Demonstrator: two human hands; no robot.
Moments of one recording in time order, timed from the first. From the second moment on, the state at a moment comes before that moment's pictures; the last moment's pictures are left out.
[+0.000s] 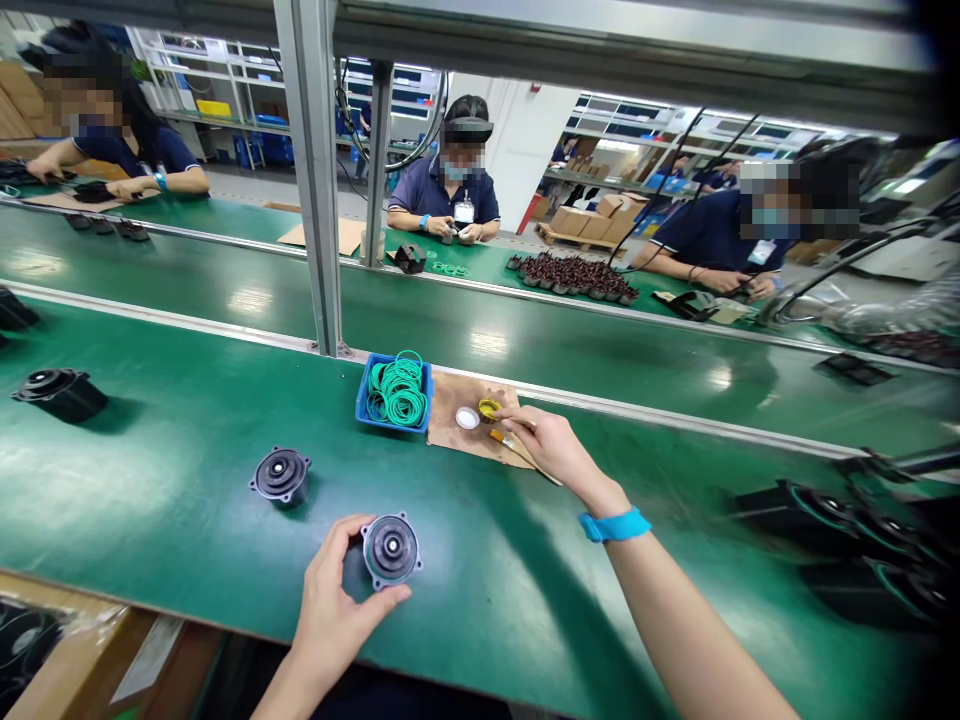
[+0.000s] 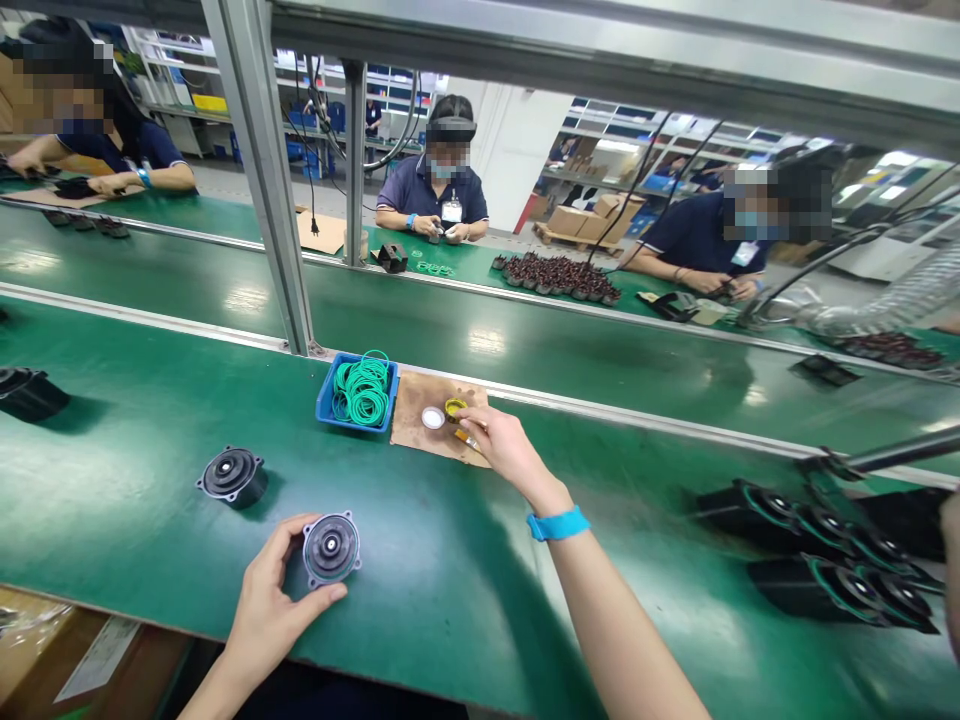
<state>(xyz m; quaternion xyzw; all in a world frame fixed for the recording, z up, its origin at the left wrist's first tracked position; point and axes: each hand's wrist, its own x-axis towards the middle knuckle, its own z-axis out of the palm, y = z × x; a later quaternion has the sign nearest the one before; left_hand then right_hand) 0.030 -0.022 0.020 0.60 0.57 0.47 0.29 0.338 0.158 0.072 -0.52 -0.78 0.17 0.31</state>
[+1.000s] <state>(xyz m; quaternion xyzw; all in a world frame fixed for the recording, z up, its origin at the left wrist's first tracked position) 0.031 -0.021 0.022 0.61 0.57 0.48 0.28 0.359 0.142 0.038 -0.55 -0.65 0.21 0.48</state>
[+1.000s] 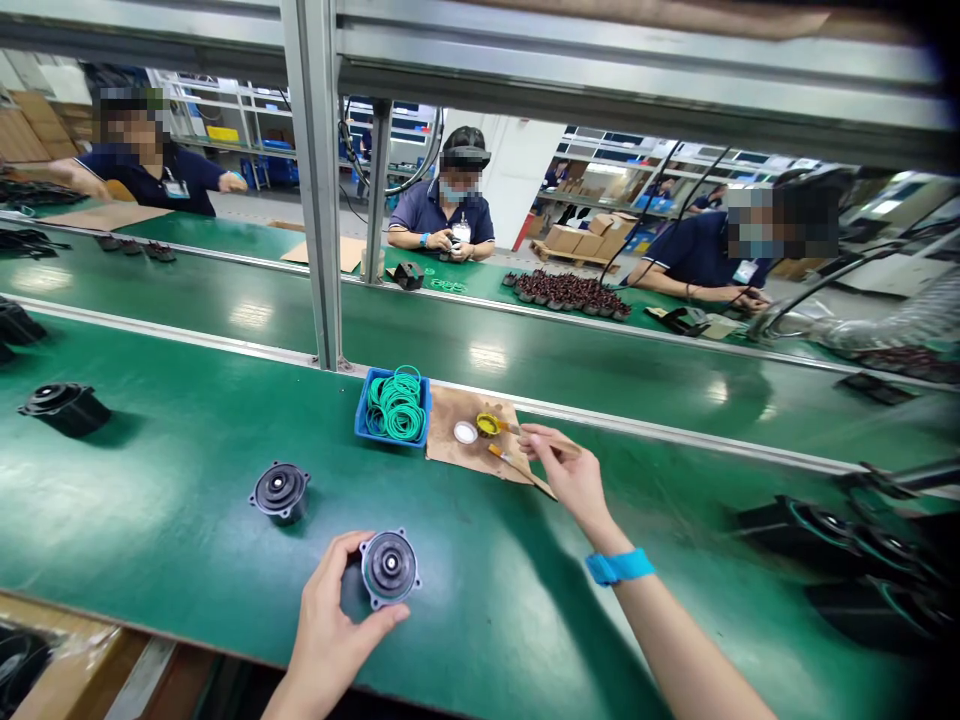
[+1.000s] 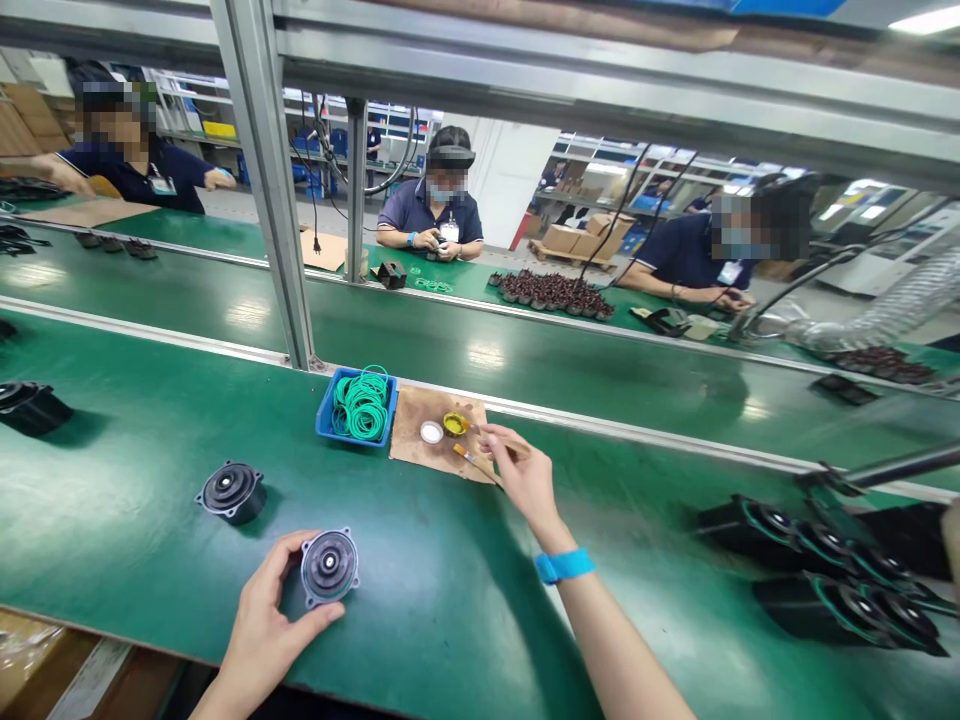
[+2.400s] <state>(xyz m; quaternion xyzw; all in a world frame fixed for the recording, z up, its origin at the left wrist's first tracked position) 0.042 -0.031 0.042 0.69 0.52 0.48 0.17 0.225 0.020 0.104 -0.38 -0.61 0.54 0.44</state>
